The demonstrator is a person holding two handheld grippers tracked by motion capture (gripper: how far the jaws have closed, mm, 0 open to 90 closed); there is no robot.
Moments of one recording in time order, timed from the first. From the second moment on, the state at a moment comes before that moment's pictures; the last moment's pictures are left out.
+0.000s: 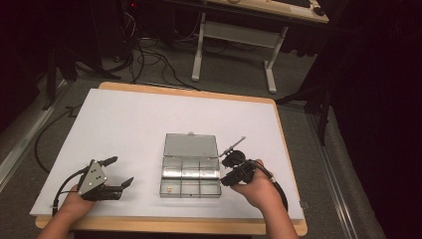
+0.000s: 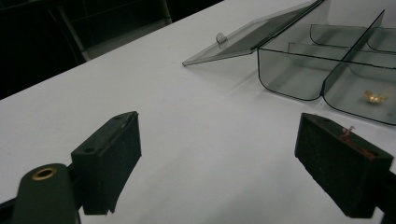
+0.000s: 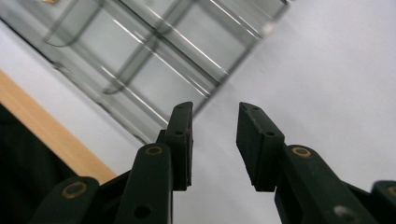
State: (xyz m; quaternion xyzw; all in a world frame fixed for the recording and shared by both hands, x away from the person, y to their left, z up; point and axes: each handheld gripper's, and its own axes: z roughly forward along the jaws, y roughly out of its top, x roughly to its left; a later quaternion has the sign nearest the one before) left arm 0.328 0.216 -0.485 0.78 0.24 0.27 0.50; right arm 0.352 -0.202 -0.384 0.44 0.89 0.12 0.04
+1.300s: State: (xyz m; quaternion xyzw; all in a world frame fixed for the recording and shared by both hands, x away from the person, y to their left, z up) left arm 0.330 0.215 -0.485 0.79 0.24 0.27 0.49; right arm 0.346 -0.252 -0.429 0.49 0.87 0.11 0.02
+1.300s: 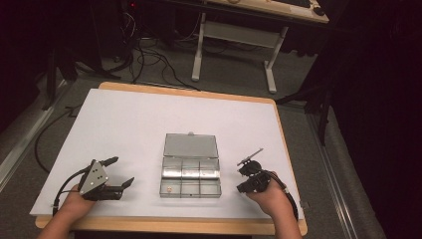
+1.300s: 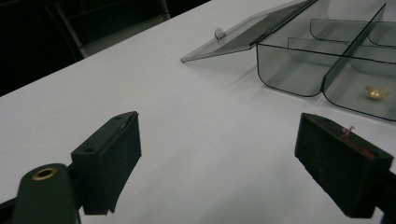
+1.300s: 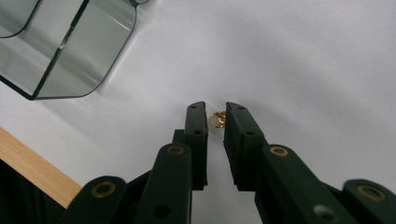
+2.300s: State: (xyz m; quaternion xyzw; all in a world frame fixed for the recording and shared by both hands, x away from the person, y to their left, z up) left arm 0.330 0.215 -0.485 0.79 0.24 0.27 0.49; right arm 0.342 -0.250 -0.418 0.47 0.87 0.13 0.03
